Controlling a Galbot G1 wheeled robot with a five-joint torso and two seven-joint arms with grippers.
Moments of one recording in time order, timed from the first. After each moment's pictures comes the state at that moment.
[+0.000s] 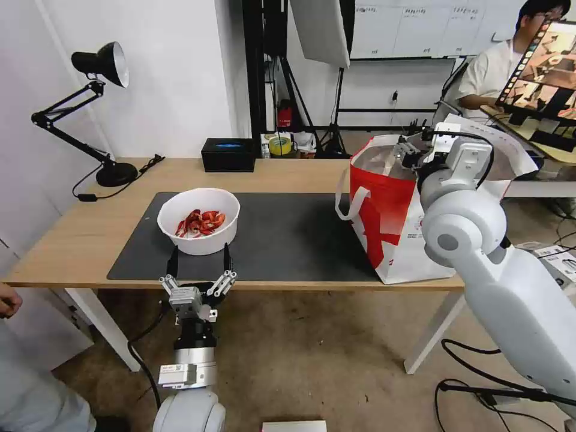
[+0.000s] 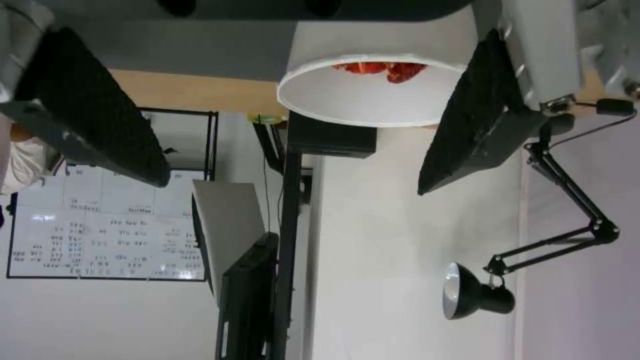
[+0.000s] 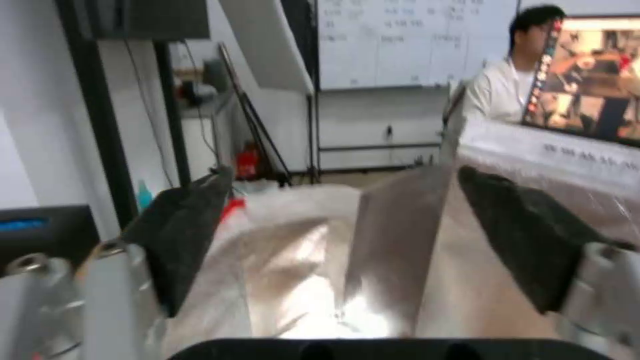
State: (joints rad) left arm 1.57 -1.50 -0.35 -2.13 0.07 -0.34 -0.25; right arm -0.54 0.90 0.12 2.08 0.93 -0.56 0.86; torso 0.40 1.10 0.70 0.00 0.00
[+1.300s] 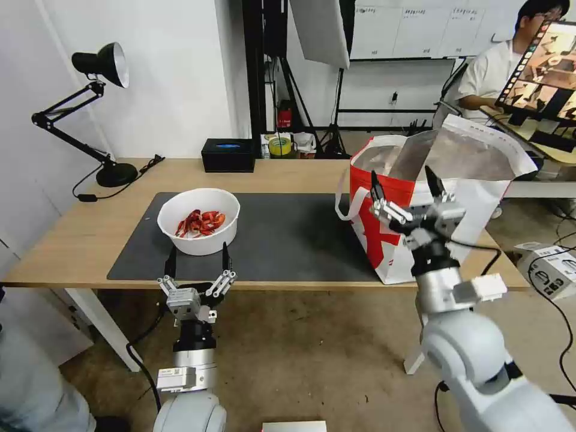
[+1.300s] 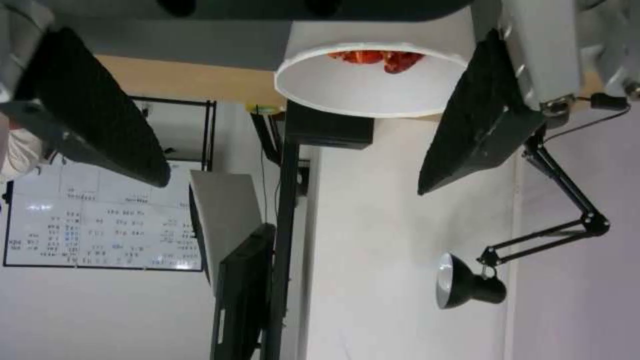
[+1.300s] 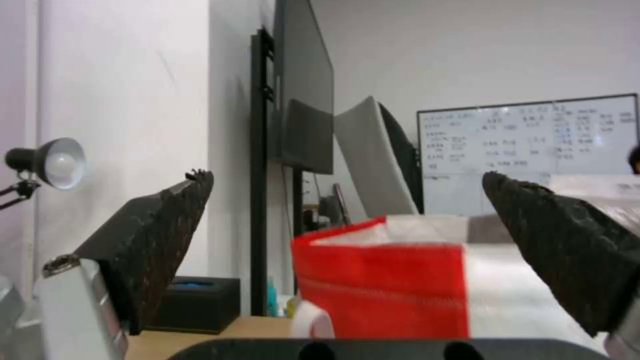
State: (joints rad) left arm 1.58 -1.51 -0.35 -2.15 0.07 -0.36 -0.25; right arm -1.27 1.10 0.36 2.24 0.33 0.12 0.25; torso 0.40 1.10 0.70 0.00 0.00
